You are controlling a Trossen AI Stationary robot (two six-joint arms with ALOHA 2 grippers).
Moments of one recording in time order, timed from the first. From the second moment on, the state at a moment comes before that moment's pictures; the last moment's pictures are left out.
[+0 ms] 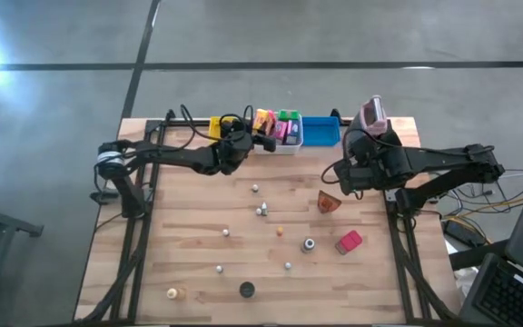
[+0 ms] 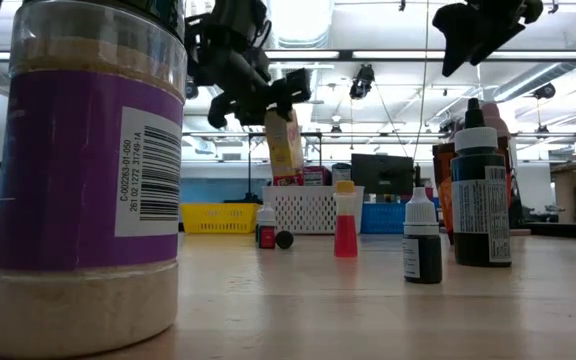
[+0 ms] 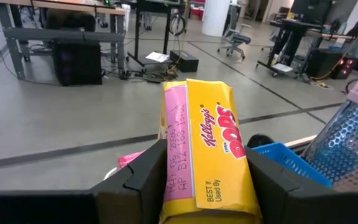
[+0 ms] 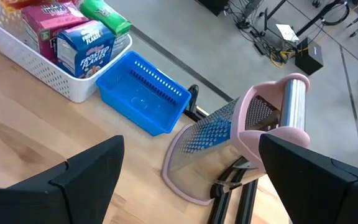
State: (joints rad) left arm 0.25 1.70 1.06 0.46 -0.83 -0.35; right arm 0.12 1.23 1.25 -1.50 0.97 1.00
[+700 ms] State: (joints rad) left arm 0.26 1.79 1.06 0.45 -0.80 -0.42; right arm 0.12 1.23 1.23 -1.49 0.97 1.00
